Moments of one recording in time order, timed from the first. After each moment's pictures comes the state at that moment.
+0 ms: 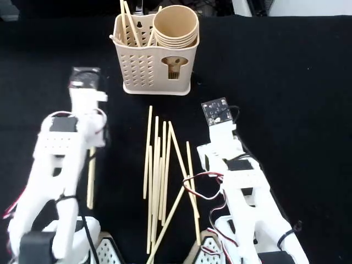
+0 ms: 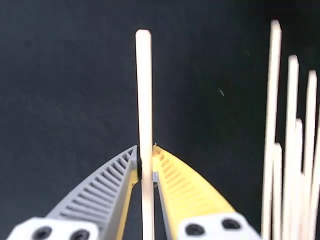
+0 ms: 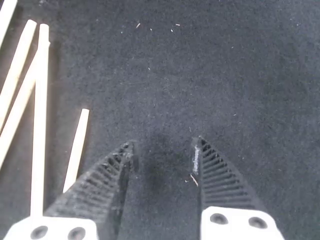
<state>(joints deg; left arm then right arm) -6.2 -28.6 41.2 55.8 -3.0 -4.4 -35.5 75.7 25.2 11.9</state>
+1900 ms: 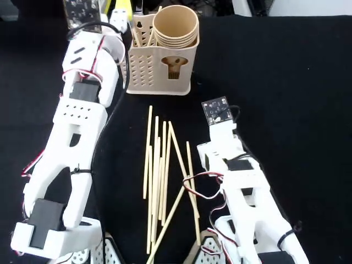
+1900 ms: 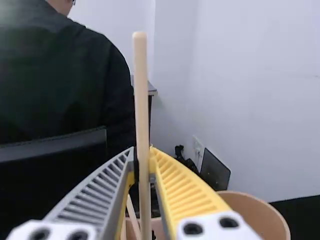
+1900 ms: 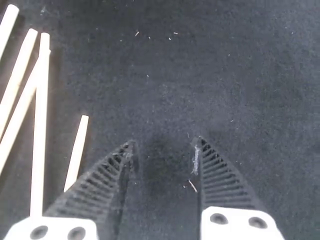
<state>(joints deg) 5.6 -10.9 15.1 -3.8 1.2 -4.4 -35.5 75.7 23.8 11.9</state>
